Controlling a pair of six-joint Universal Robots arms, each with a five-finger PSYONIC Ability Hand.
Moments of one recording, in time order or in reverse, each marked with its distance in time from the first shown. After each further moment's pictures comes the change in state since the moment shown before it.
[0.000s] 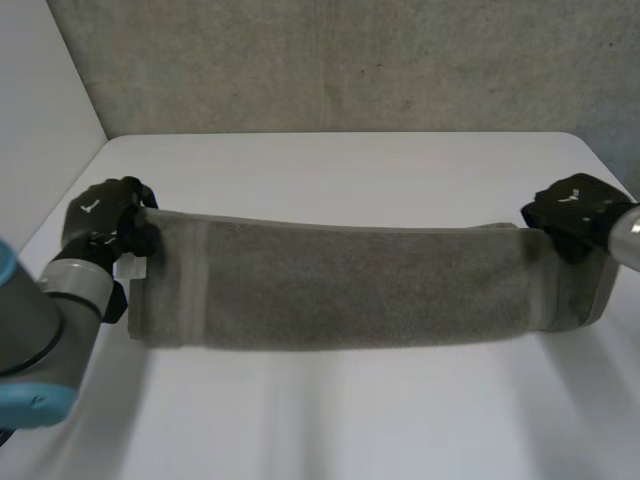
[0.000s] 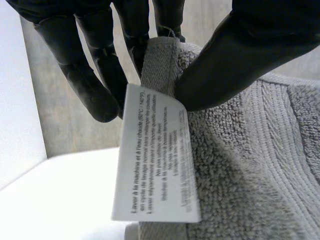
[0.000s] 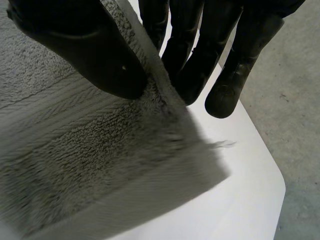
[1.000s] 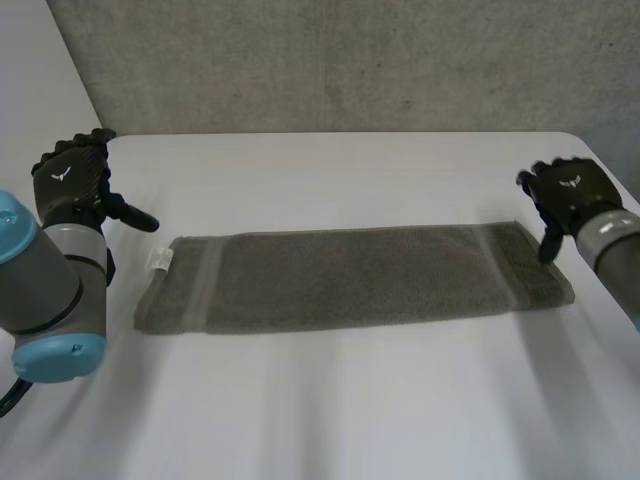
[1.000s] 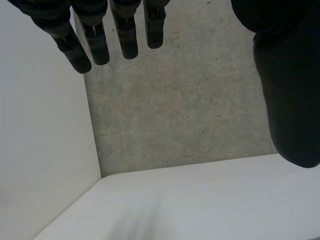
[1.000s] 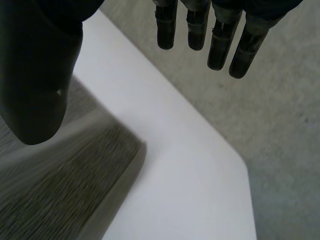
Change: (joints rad) left arm -0.043 -0.026 0.135 0.004 -0.243 0.036; right arm 0.074 -0.034 0.188 -0.400 0.221 0.352; left_hand -1.176 -1.219 -1.290 -1.235 -1.245; right_hand -1.094 -1.079 -1.087 -1.081 -1.106
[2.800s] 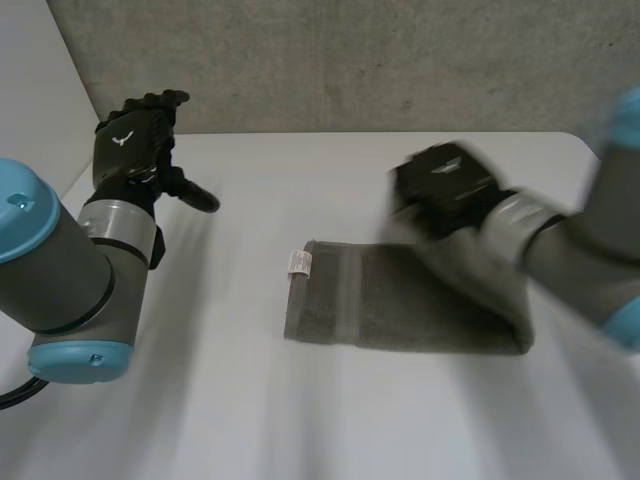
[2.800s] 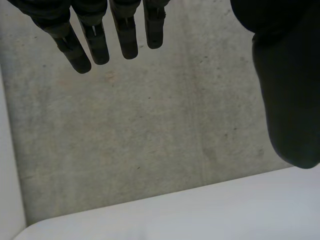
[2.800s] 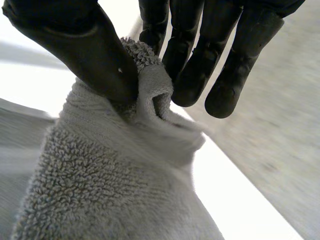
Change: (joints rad) left arm -0.191 0.054 0.116 -0.108 0.045 0.006; right arm 0.340 -0.008 -0.179 0.164 -0.188 0.113; left_hand -0.005 0.000 -0.004 0.000 0.000; right_hand 1.071 1.063 1.075 1.070 1.082
